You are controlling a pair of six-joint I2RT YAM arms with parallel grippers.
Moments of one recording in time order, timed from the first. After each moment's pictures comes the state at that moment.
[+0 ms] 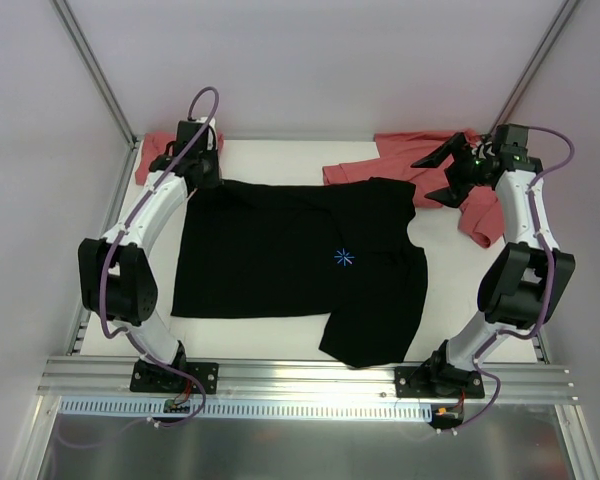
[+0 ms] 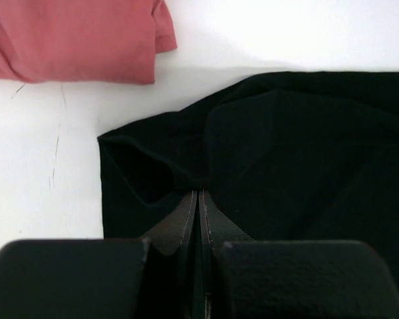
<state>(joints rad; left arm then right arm) -0.18 1.70 1.49 -0.55 -0.11 -0.15 -0.20 1.70 1.57 -0.78 -0.67 0.70</state>
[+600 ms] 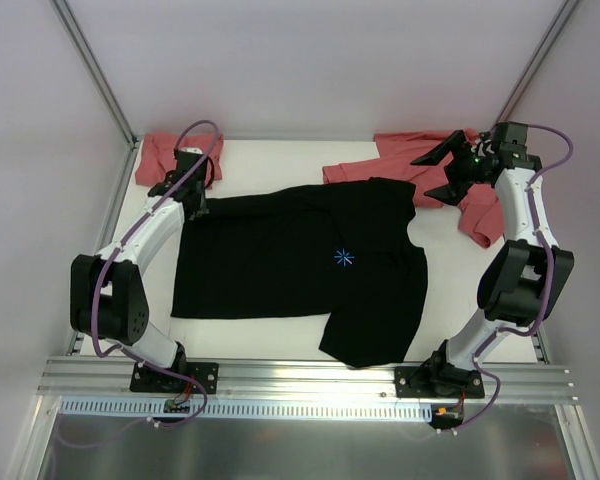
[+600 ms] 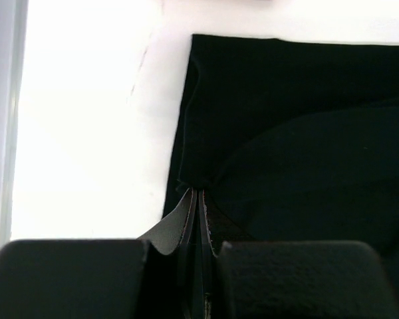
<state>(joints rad) -0.18 1.55 1.20 -0.53 -0.40 -0.18 -0.19 1.73 1.59 -0.78 -0.68 0.71</state>
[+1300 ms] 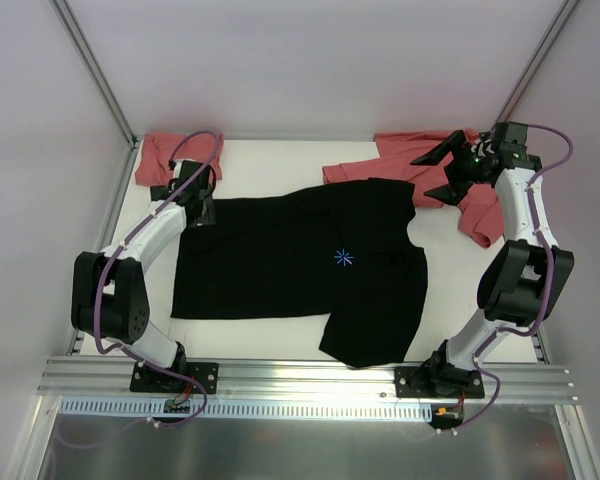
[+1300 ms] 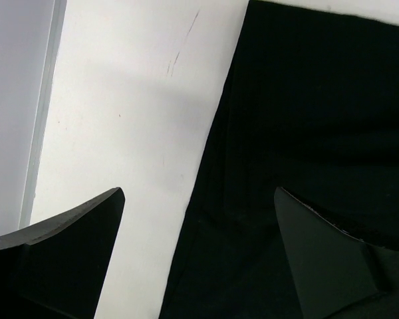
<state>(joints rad) -0.18 1.56 1.12 -0.56 -0.55 -0.23 -0.19 1.73 1.59 -0.78 -0.68 0.71</state>
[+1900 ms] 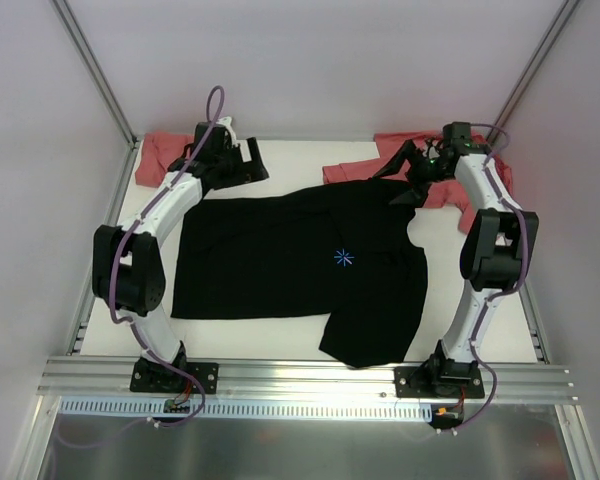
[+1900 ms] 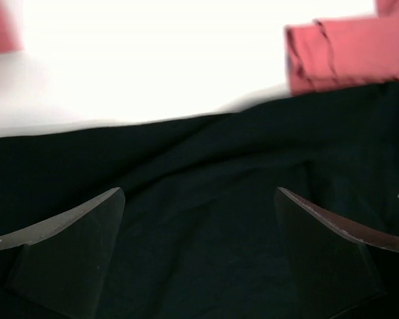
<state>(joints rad) -0.23 1.73 1.42 -0.36 0.12 -0.41 -0.05 1.98 1.73 -0.82 -0.72 0.64</state>
